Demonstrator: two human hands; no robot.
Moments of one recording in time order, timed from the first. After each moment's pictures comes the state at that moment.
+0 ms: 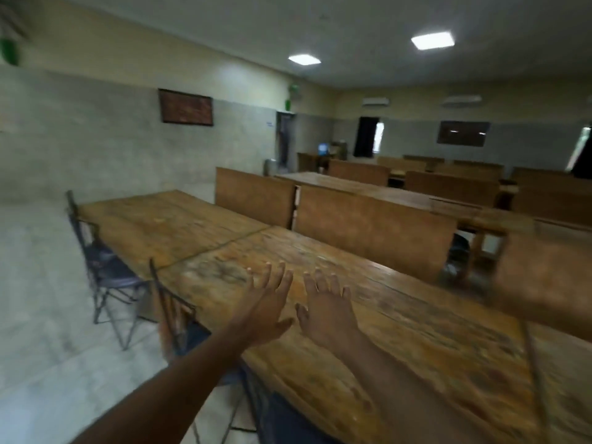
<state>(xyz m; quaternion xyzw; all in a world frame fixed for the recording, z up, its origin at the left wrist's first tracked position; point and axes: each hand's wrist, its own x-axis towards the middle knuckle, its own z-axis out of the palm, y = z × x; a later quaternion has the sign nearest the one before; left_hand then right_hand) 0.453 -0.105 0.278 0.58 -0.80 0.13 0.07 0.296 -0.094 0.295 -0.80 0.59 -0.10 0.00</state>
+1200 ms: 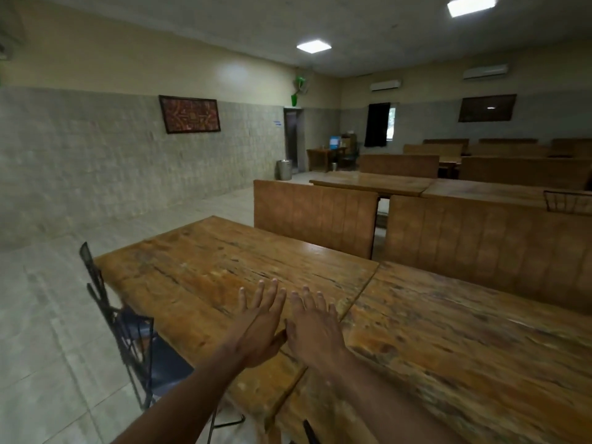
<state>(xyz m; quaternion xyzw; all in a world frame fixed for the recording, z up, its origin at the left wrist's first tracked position) 1.139 -0.663 0.249 0.57 -0.82 0.09 0.02 0.988 -0.652 0.253 -0.79 0.59 -0.14 0.08</state>
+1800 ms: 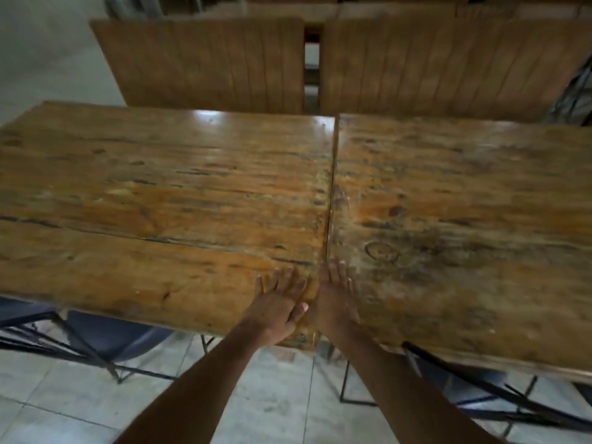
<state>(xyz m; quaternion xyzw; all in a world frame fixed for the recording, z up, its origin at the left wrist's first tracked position) 1.227 -0.818 -0.006 0.35 -0.92 -0.14 -0.12 1.094 -0.755 0.005 -0.52 0.82 -0.11 0.21</state>
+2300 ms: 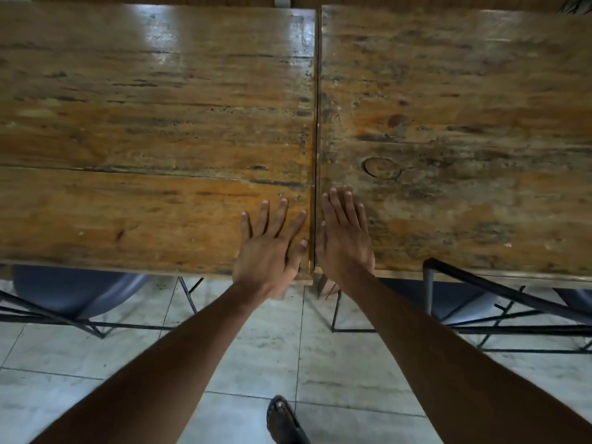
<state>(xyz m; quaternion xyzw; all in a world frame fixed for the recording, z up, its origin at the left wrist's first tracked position) 1.224 -0.803 -0.088 0.36 -0.93 -0.08 0.04 1.072 -0.736 -0.087 -0.54 0.83 -0.14 0.04</state>
